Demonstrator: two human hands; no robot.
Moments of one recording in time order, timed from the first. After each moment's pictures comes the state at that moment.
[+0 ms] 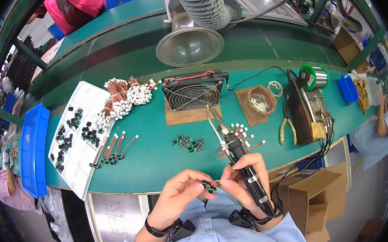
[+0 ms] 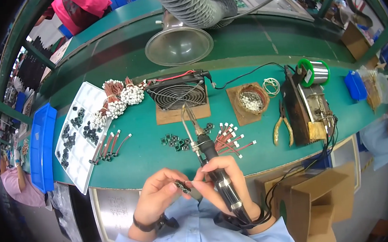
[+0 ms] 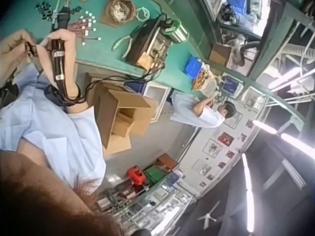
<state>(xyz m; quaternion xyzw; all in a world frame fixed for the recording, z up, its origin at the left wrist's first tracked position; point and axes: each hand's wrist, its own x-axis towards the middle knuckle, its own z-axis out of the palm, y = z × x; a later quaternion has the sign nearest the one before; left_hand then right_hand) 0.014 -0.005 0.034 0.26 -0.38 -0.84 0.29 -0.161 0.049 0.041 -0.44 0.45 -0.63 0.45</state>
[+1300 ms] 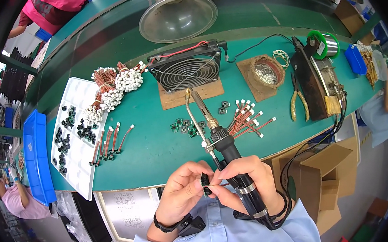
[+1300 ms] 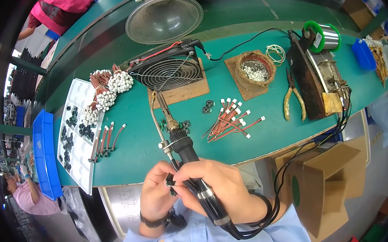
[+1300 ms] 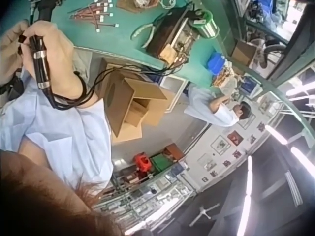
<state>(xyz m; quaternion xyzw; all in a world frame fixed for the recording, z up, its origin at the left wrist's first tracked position) 0.016 0.001 0.014 0.17 -0.27 -0.89 0.33 -0.144 0.044 0.046 -0.59 0.46 -0.58 0.32</state>
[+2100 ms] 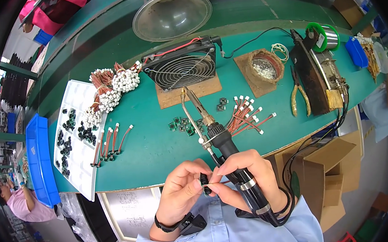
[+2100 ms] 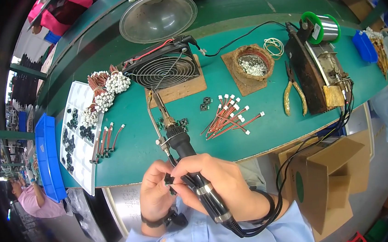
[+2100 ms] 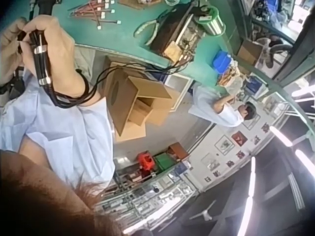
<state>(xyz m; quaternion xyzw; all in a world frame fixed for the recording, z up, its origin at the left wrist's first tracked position) 0.013 0.002 0.017 0.21 -0.34 -0.85 0.34 -0.149 0.045 0.046 -0.57 0.46 -0.58 0.36</state>
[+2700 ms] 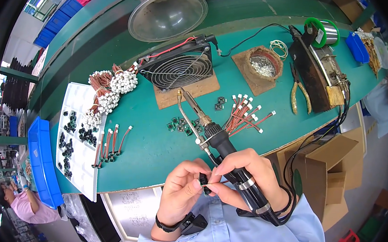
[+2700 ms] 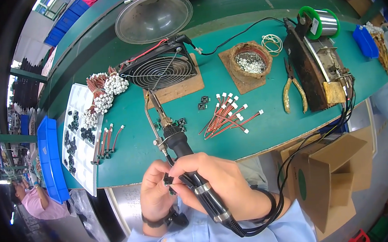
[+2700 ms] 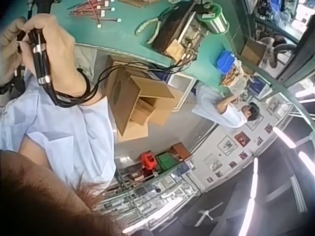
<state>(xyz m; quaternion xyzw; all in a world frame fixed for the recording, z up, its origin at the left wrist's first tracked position) 0.010 0.003 0.018 0.22 -0.35 -0.85 0.34 -0.154 0.043 0.047 -0.57 0.47 -0.58 0.34</state>
